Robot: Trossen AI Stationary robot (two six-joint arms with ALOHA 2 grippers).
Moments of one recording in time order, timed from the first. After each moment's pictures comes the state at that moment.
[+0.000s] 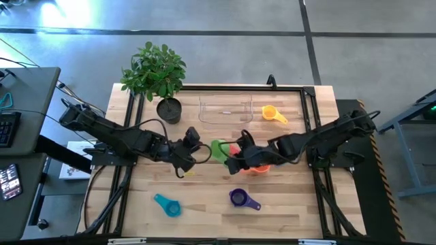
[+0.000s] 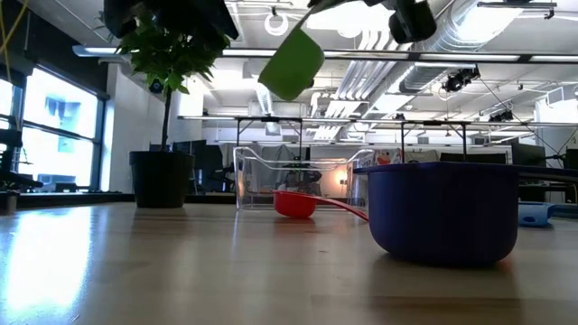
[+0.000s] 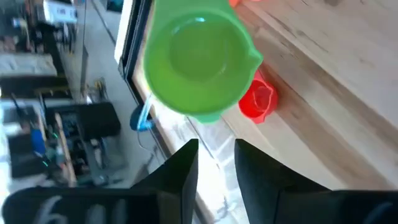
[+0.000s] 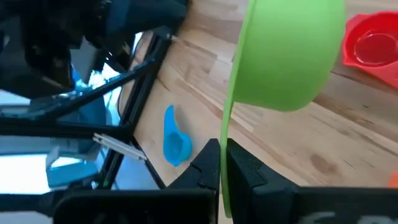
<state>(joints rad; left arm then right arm) -0.34 1.35 1.12 -0.61 -0.62 0.83 0.33 1.54 1.25 -0.36 0.29 1.32</state>
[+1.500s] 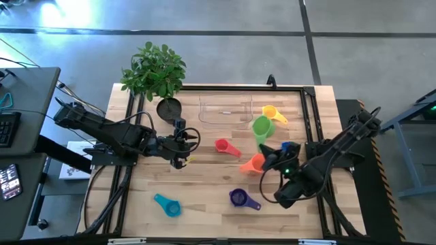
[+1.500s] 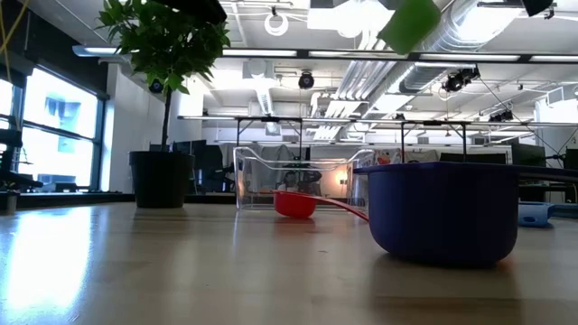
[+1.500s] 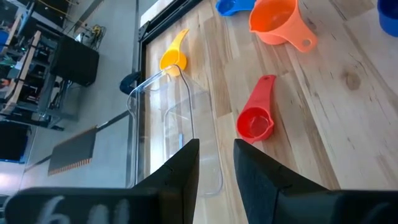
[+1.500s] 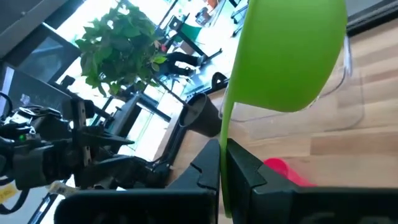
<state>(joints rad) -0.34 1.24 1.12 -0.63 -0.64 0.34 0.71 1.47 1.25 -1.14 1.32 2.22</state>
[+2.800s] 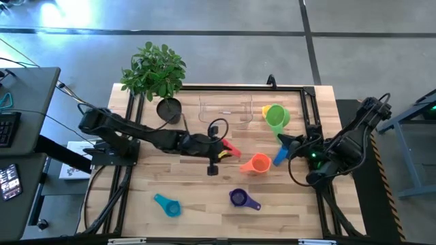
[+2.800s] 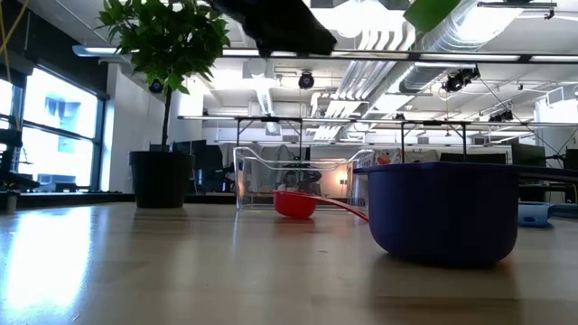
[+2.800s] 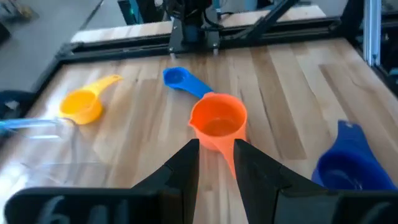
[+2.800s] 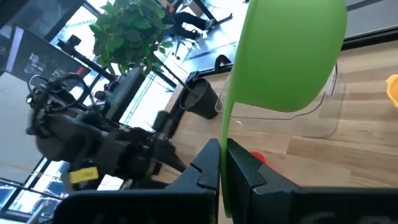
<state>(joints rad) -0.17 1.63 1.12 0.02 -0.22 0.00 0.79 1.15 1.25 -1.26 1.20 1.95</state>
